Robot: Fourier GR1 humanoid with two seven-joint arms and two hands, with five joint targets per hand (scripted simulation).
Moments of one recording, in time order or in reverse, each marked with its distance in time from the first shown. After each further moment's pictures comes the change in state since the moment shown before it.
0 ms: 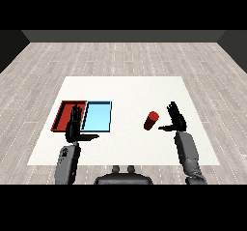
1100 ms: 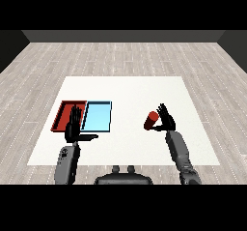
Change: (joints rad) left arm 0.007 0.000 0.004 -0.004 0.000 0.001 -0.004; right arm -0.079 0.072 0.041 0.177 -0.009 -0.004 -0.028
